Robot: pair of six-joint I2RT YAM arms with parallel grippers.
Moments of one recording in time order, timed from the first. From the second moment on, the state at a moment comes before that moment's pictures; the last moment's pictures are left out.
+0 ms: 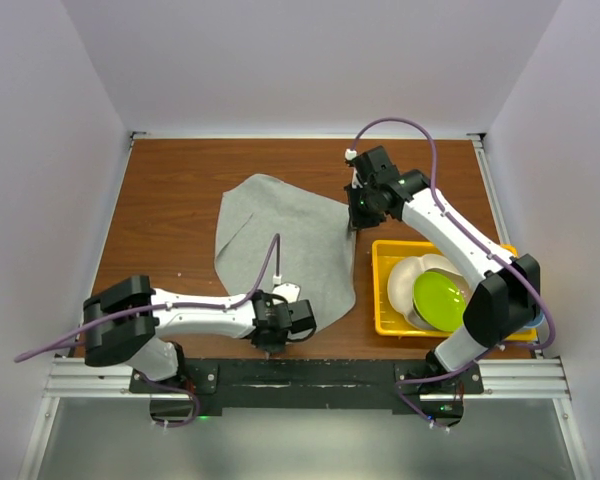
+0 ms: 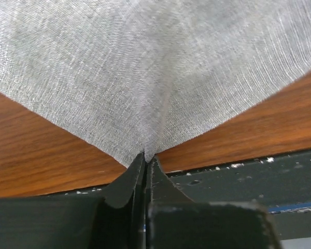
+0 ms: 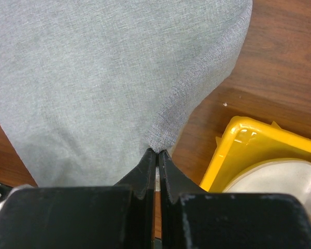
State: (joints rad) left arm -1.28 1.50 0.81 -0.75 -0.25 -1.01; right arm 0.51 1.59 1.45 -0.87 0.00 0.31
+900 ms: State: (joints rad) left arm -0.78 1.15 1.95 -0.70 -1.01 -0.19; right arm 0.49 1.35 2.08 -0.78 -0.31 0.29
